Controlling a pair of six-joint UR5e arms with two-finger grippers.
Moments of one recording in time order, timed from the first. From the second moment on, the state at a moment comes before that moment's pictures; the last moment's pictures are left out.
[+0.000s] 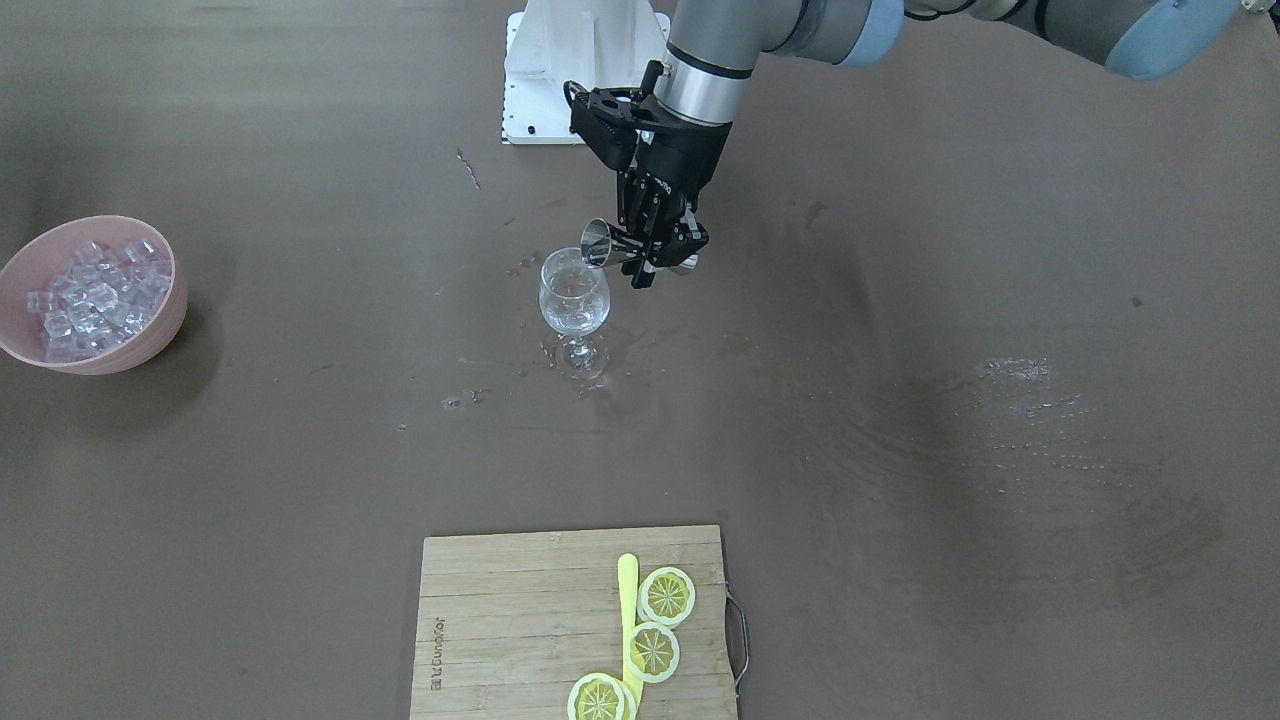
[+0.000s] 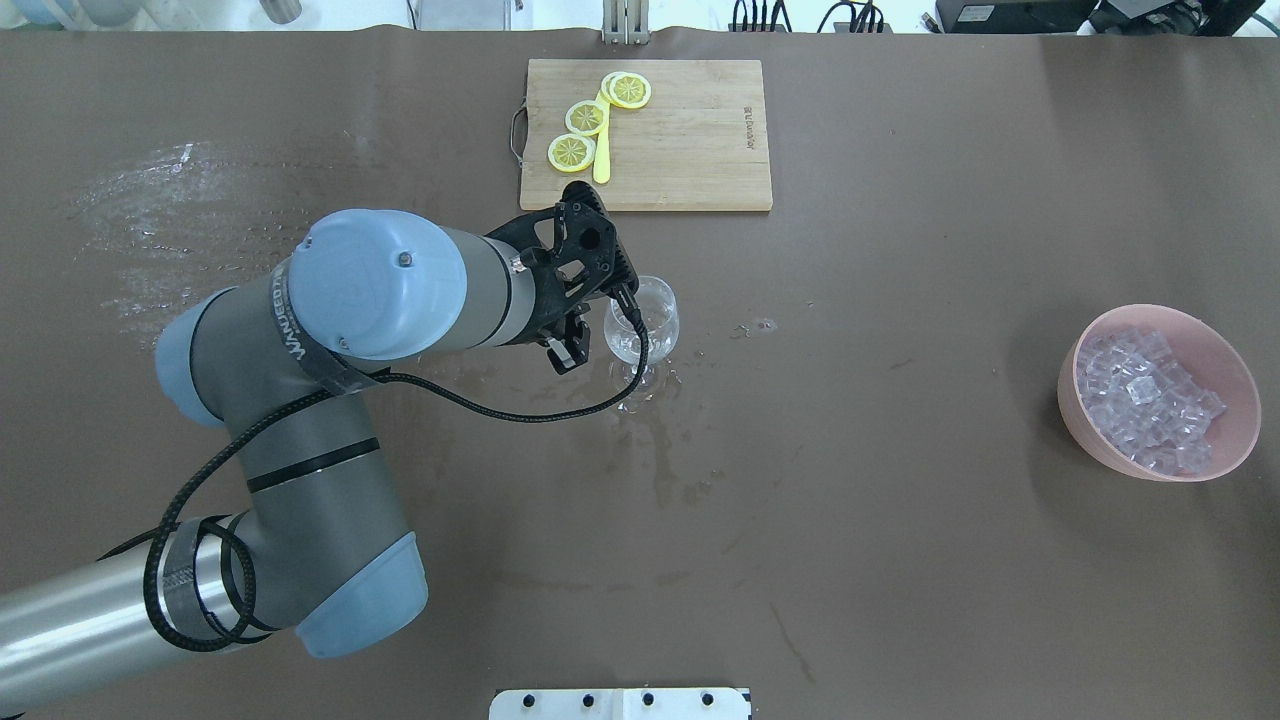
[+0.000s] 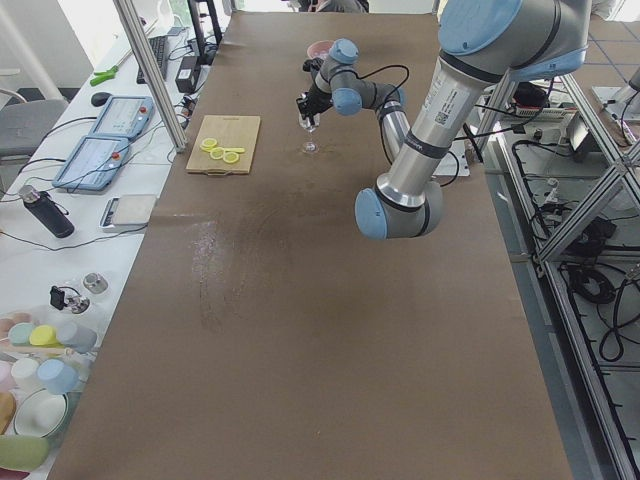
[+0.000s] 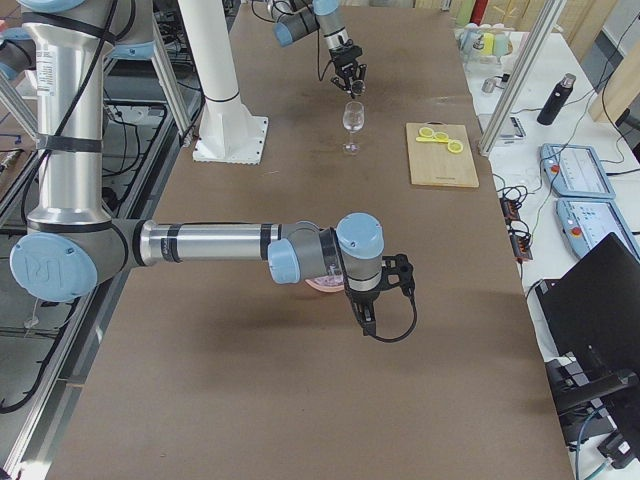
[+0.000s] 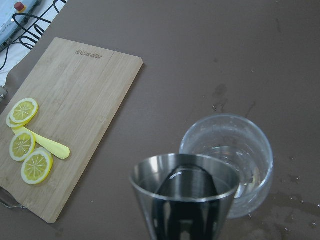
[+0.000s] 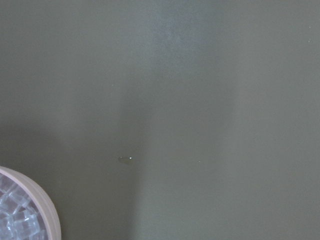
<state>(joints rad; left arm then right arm) -0.51 -2.25 -1.87 -1.71 -1.60 -0.11 1.52 -1.65 1.69 -1.39 2.31 0.02</state>
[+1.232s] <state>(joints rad) -0.43 -2.33 -1.90 -1.44 -1.48 -0.11 1.52 -1.66 1.69 -1.39 2.31 0.02</state>
